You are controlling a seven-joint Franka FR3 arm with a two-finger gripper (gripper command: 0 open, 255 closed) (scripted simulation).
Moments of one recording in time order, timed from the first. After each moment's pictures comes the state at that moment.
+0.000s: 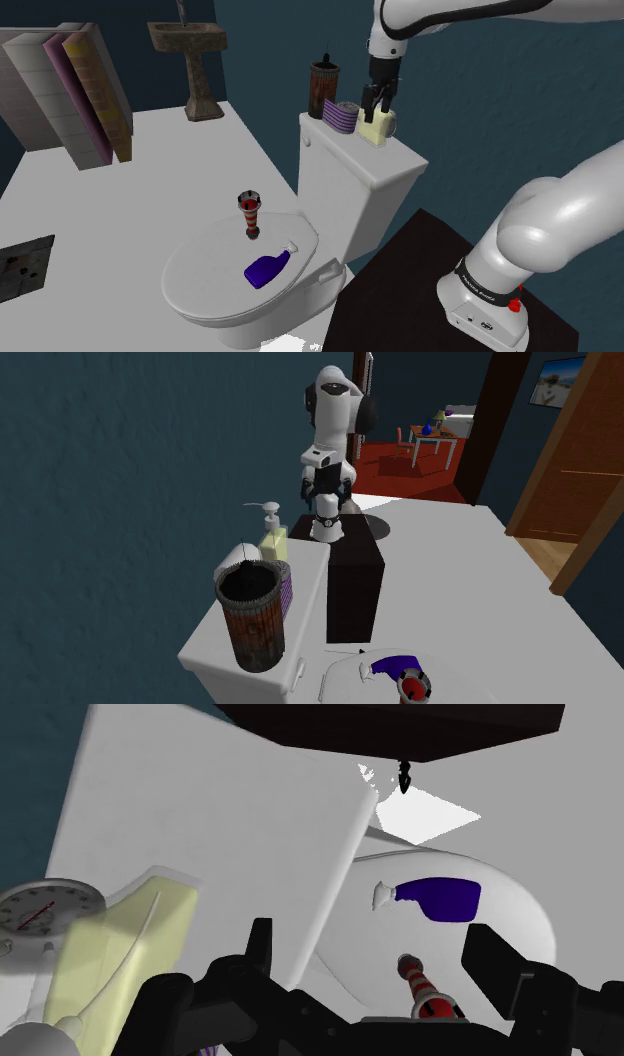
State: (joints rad) arm -0.03 -0.34 -0.05 -2.16 -0.06 1.74 -0.13
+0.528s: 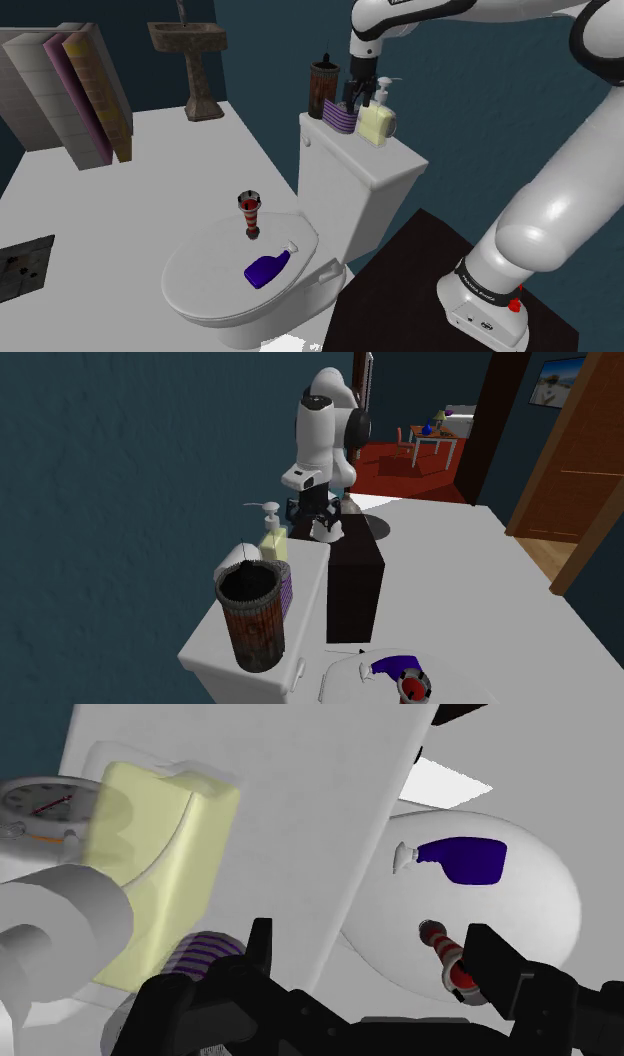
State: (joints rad) arm -0.05 -0.04 -0.10 -1.91 -0.03 1.79 -0.20
